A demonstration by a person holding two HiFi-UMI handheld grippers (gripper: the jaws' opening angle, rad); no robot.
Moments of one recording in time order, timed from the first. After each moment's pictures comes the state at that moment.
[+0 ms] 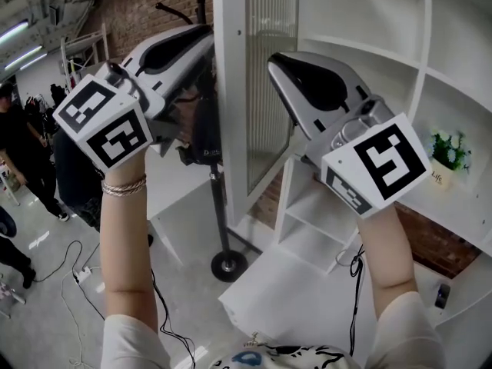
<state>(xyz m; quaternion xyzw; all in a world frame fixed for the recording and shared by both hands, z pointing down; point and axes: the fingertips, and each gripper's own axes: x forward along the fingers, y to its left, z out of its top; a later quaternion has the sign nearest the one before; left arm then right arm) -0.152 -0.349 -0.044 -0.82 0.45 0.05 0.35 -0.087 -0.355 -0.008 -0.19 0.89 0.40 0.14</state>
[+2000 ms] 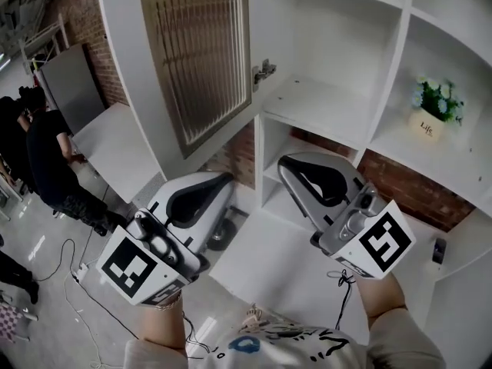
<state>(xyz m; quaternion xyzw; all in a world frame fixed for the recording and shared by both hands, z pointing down) -0.065 -0.325 0.185 -0.90 0.40 0.06 0.14 -0.019 -0.357 0.187 -0.18 0.95 0.23 0.07</state>
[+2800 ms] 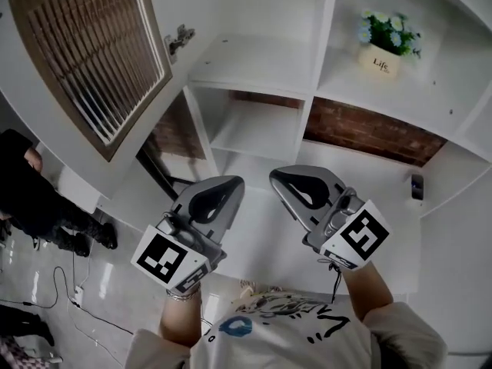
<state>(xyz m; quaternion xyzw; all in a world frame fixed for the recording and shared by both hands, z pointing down) 0.021 -0.372 0.307 -0.95 0.32 0.02 0.03 0.061 -0.375 0.304 -0.30 0.95 0.11 -0.01</state>
